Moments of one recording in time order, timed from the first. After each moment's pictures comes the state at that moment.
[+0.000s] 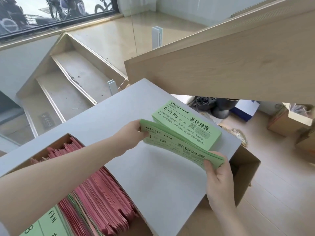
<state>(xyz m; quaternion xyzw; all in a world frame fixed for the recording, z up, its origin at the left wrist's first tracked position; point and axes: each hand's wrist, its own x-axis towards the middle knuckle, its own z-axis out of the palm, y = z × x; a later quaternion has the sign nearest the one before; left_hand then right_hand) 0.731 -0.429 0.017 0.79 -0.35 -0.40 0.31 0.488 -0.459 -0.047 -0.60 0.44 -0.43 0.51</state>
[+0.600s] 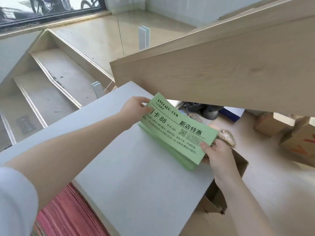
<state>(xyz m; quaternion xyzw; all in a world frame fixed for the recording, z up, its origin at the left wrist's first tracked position) 0.744 -0.532 0.032 0.78 -0.39 -0.34 0.36 0.500 -0.548 -0.016 -0.51 0.54 -0.32 0.59</state>
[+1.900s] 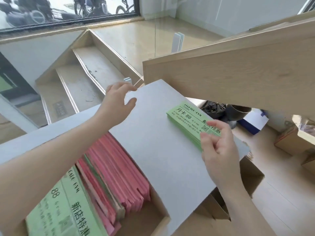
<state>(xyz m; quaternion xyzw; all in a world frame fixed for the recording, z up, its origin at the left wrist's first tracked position) 0.779 -0.394 0.067 0.82 -0.46 -0.01 0.34 0.525 -0.455 0.053 -0.75 0.37 -0.37 0.41</state>
